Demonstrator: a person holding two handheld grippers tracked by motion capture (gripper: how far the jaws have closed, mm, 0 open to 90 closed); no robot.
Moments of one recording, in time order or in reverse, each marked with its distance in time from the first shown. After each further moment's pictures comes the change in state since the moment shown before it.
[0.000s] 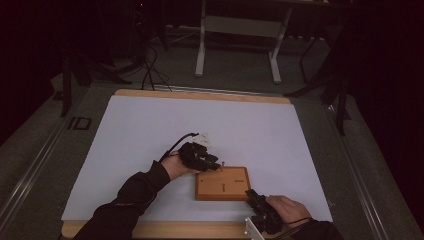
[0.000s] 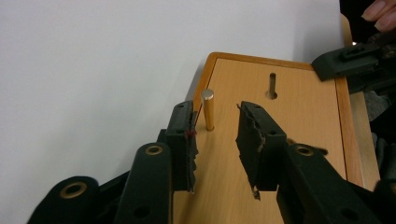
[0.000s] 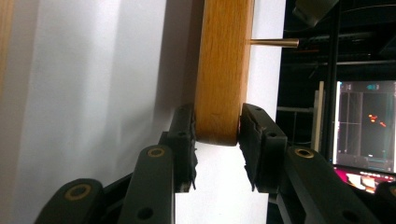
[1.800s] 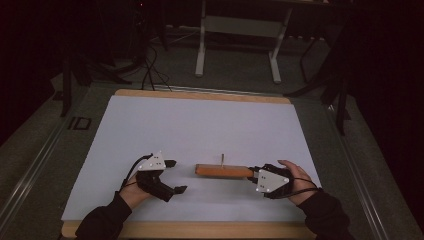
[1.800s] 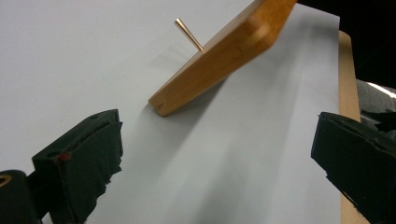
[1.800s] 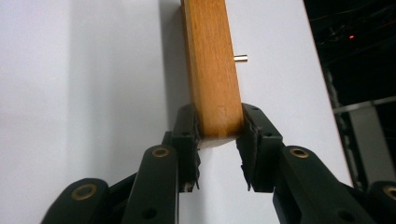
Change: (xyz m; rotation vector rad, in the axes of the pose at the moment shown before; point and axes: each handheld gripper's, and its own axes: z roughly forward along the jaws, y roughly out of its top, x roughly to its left) left arm -0.037 -0.099 -0.071 -0.212 0.154 -0.059; right arm -0.109 -0.036 0.016 -0.151 0.324 0.403
